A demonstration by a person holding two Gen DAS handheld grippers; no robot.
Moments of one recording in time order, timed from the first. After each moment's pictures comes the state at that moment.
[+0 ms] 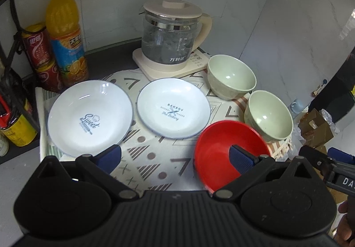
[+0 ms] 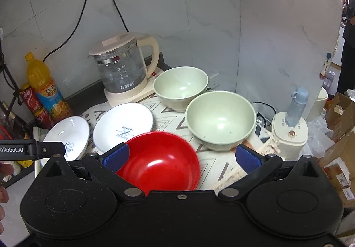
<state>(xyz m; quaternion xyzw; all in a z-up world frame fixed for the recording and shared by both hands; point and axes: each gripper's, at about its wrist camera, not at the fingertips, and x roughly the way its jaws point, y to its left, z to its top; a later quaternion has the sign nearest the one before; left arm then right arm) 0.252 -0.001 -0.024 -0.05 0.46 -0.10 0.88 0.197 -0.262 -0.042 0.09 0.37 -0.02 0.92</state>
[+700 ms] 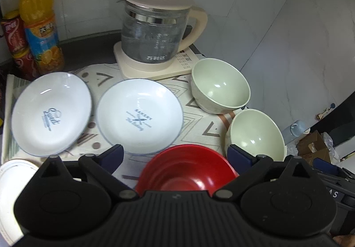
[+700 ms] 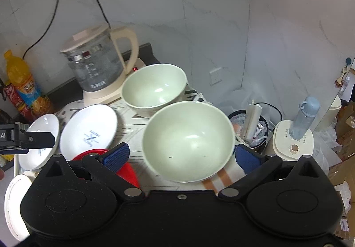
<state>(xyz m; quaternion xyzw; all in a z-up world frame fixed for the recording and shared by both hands) 0.308 -0.089 -0.047 -0.10 0.48 -0.05 0.87 0.278 -0.355 -0.080 0.08 0.41 0.03 0.91</state>
